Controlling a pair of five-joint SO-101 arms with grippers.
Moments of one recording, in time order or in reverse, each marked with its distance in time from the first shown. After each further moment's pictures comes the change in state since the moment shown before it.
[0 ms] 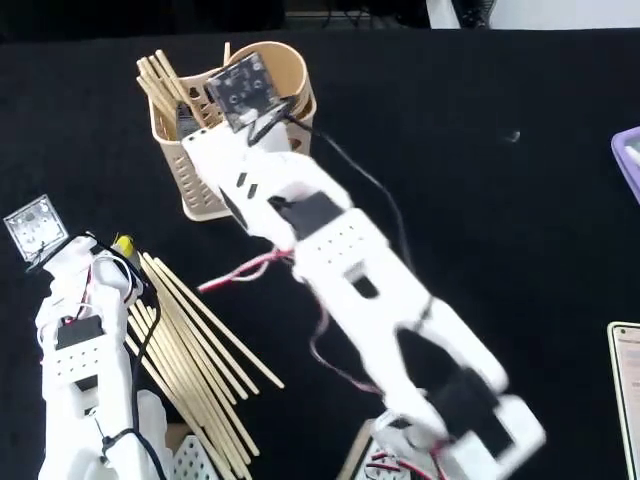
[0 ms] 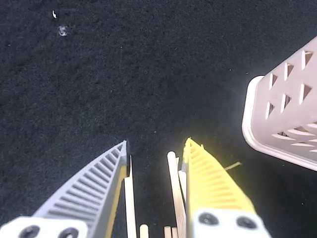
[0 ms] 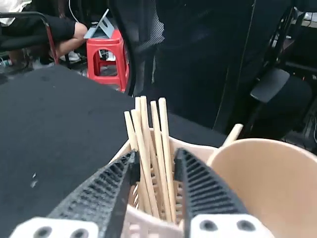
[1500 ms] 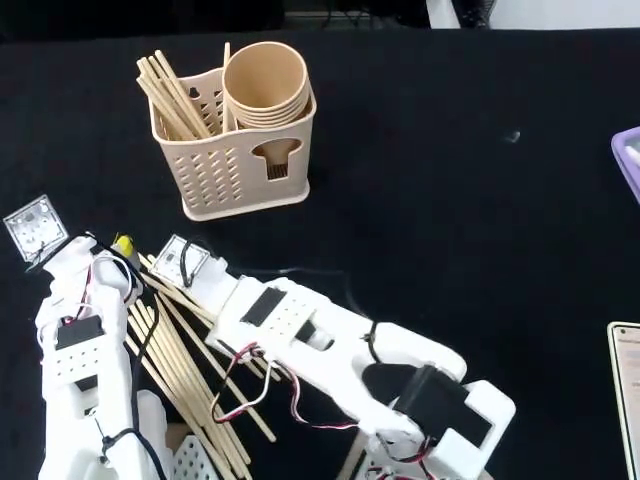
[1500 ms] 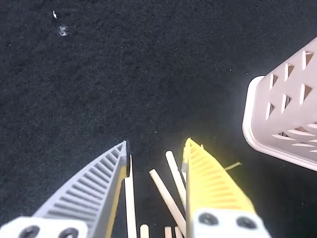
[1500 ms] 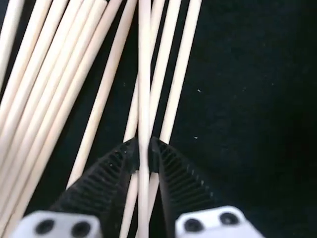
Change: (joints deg) left arm 0.0 0.0 0.0 0.0 0.0; right arm -16.9 7.7 26.9 20.9 6.8
